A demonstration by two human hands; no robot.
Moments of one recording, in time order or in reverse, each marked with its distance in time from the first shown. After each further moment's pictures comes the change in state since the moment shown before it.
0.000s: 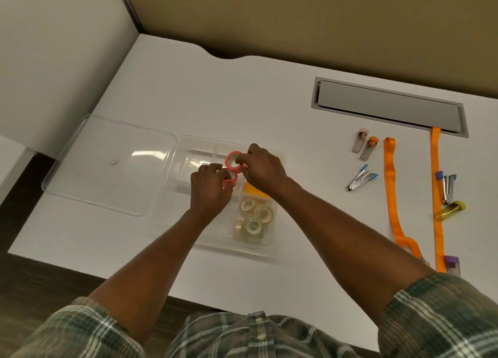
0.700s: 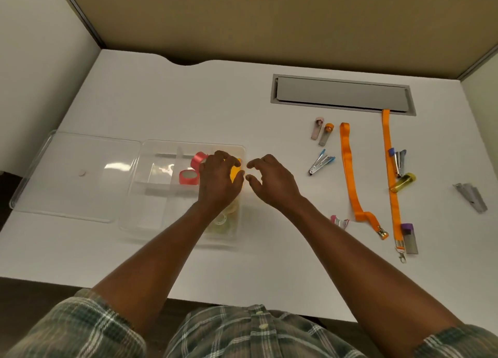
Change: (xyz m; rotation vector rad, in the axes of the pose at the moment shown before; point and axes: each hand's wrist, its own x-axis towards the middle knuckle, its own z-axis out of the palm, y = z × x) left_hand -0.006 0.109 0.012 -0.135 0.073 0.171; right_hand -0.118 0.060 -0.040 0.195 0.149 0.216
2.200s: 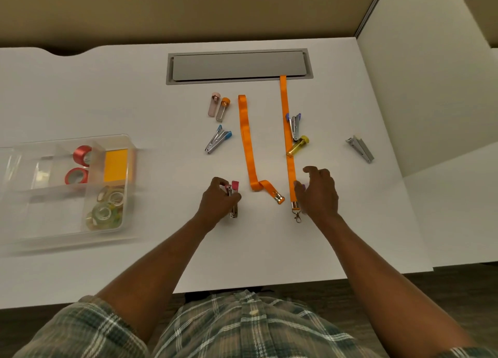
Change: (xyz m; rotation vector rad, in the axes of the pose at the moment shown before) left_hand -0.074 0.218 0.147 -0.499 -0.562 -0.566; right_hand -0.187 0.286 -0.124 -0.048 0.215 0.635
